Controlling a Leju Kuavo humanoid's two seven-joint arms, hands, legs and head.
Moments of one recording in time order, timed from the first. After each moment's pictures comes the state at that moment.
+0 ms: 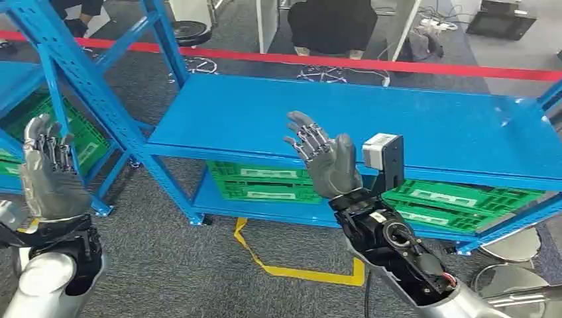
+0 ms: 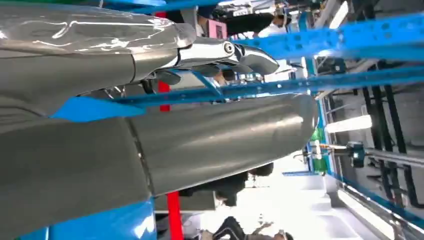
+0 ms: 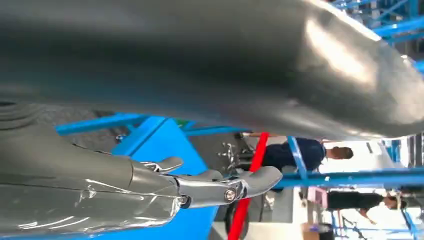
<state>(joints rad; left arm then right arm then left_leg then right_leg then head) -0.28 0.06 -0.37 -1.68 0.11 0.38 -0.33 -0.29 -0.07 0.55 -1.70 -0.29 -0.15 -0.11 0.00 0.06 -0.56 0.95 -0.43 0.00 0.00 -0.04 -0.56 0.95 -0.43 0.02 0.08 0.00</state>
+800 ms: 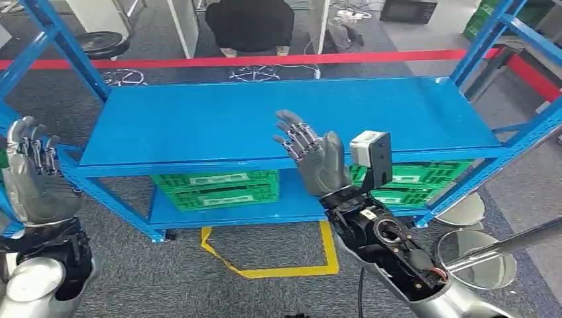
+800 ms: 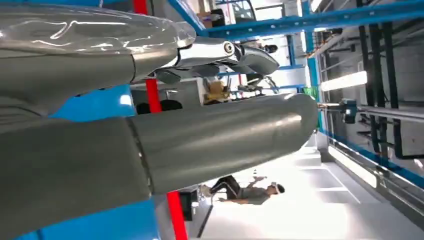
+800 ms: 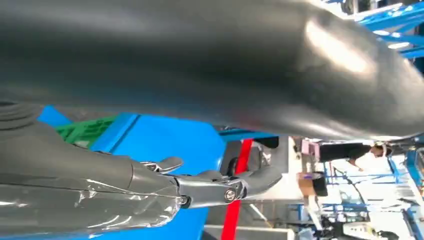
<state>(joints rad) -0.29 0.06 -0.37 -1.68 0.10 0.37 -0.33 -0.29 -0.07 0.55 -1.70 -0.28 -0.16 -0.11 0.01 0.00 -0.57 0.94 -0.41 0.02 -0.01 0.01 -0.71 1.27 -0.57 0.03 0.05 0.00</state>
